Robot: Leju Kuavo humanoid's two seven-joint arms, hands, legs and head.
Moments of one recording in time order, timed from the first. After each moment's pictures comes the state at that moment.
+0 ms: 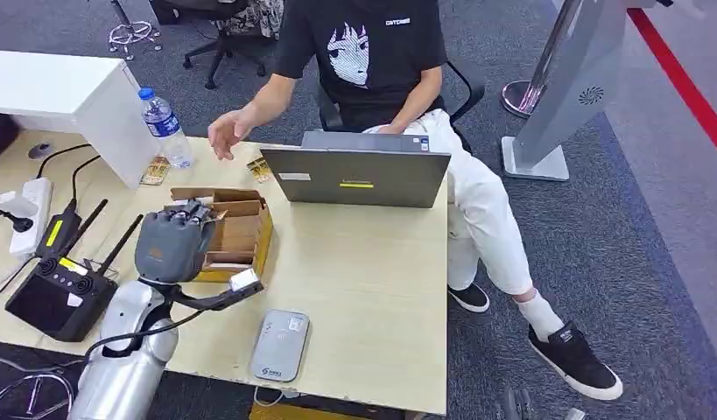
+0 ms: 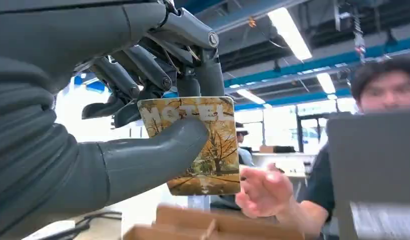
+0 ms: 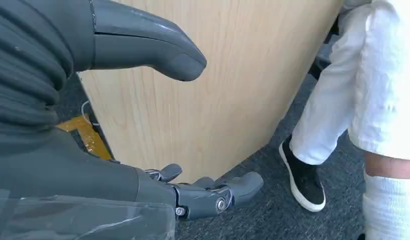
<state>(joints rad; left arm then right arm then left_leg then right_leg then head) -0.22 0.11 -0.06 -1.37 -1.21 0.39 -0.34 -0.21 0.13 -0.81 -0.31 -0.15 0.33 -0.43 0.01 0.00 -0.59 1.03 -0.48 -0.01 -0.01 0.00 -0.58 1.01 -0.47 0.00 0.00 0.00</state>
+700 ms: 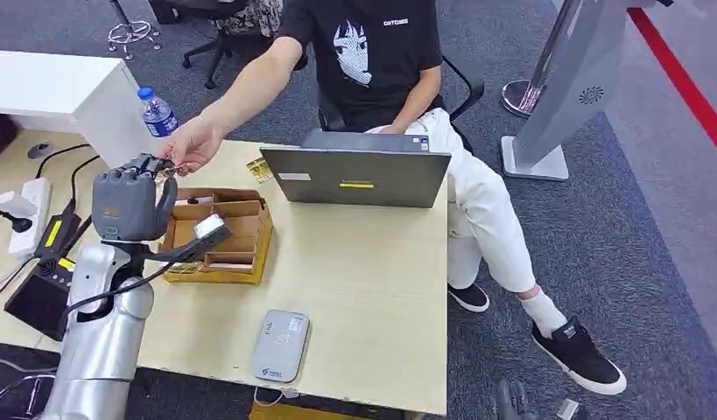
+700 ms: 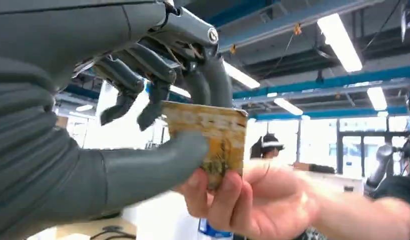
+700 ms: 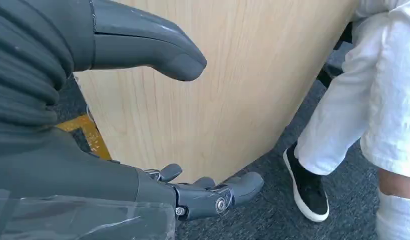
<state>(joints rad) -0.35 0.10 0.08 -1.32 -1.18 0.38 -0.37 -0.23 0.13 -0.79 -0.31 -0.13 0.32 -0.42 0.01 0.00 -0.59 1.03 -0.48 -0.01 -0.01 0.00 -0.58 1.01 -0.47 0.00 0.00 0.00</state>
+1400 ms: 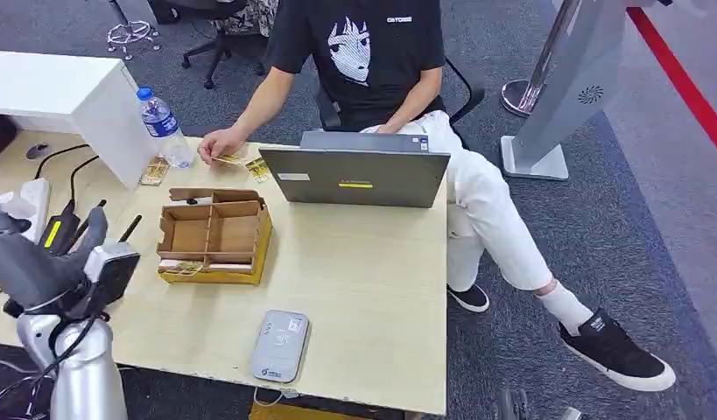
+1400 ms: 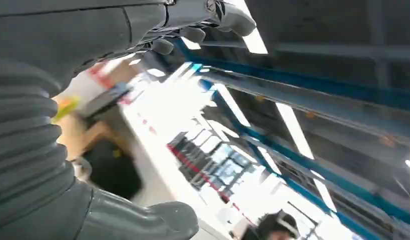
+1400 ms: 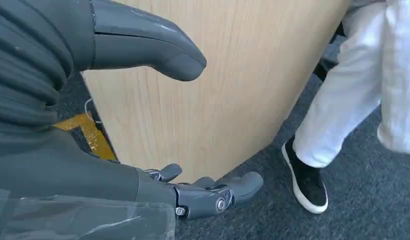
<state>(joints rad) -0.17 -0.11 0.44 -1.60 -0.55 0.48 -0.69 -0.20 0.14 -0.79 -0.32 -0.15 0.33 -0.44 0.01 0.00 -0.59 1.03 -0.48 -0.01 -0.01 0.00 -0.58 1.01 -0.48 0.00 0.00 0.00</state>
